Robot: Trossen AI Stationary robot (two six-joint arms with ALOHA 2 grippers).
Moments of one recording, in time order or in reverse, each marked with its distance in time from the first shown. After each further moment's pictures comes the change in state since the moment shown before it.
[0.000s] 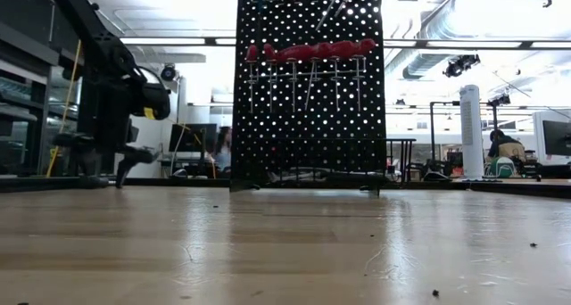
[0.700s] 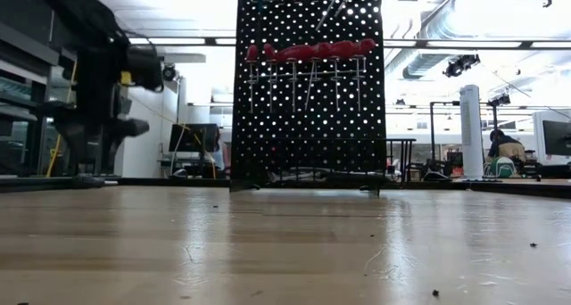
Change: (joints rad) left arm -0.215 -0.361 -0.007 -0.306 -0.089 -0.067; right arm 0.034 0.000 0.000 0.005 0.056 0.126
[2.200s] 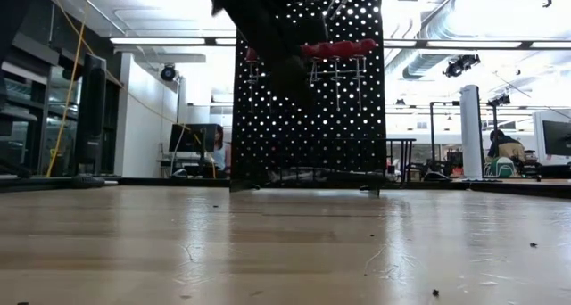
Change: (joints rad) left arm -0.669 0.695 0.806 0.503 0.105 1.209; right arm 0.169 0.000 0.000 -0.005 0.007 -0.027
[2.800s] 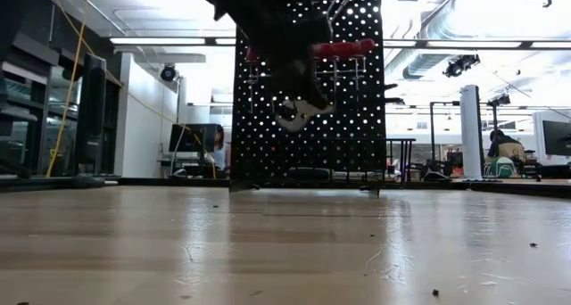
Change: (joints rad) left arm 0.000 -0.002 -0.012 0.064 0.014 0.178; right arm 0.000 0.000 0.000 0.000 -0.003 0.017
